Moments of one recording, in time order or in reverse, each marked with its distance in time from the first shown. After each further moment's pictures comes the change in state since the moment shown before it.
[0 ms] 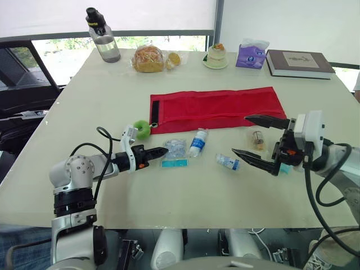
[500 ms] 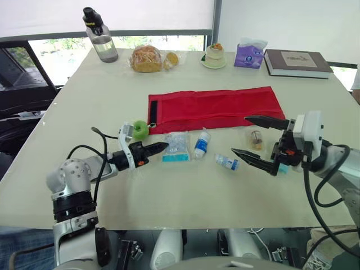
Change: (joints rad) left arm 0.037 -0.030 0.149 -0.120 -0.157 0.001 -0.032; right arm 0.000 0.036 0.005 0.000 0.011 0.033 -0.032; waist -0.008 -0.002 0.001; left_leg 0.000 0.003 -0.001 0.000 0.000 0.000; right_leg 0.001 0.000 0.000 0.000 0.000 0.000
